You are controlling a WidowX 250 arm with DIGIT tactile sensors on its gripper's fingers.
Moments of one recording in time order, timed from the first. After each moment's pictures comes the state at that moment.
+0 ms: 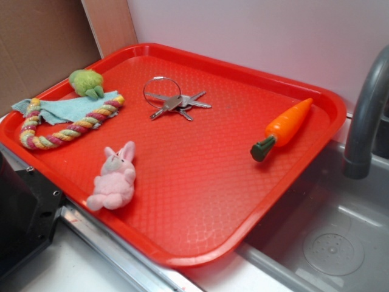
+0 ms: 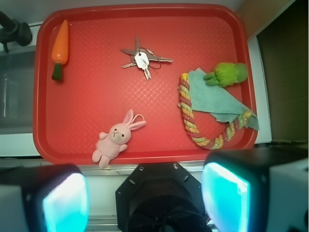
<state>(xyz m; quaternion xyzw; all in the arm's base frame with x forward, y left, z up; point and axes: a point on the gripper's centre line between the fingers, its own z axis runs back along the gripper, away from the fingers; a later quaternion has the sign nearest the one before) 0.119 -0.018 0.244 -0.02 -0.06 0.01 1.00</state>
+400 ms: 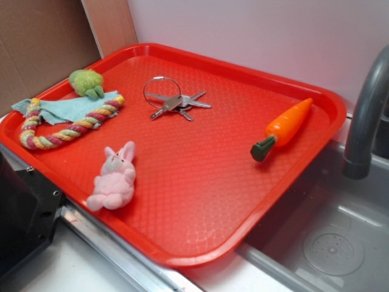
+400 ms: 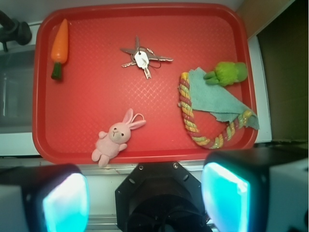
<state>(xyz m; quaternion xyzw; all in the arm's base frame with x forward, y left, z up) 0.118 -0.017 0.240 -0.01 -0.06 0.01 1.00</state>
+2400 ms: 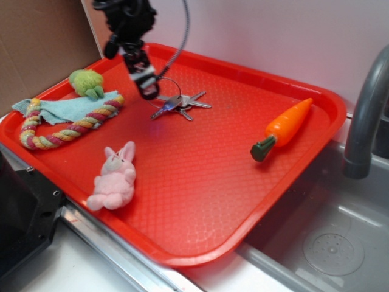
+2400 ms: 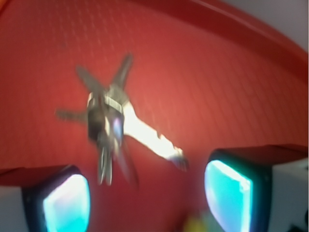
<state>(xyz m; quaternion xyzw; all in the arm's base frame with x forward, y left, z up) 0.264 0.020 0.051 -0.02 -0.08 -0.22 0.97</state>
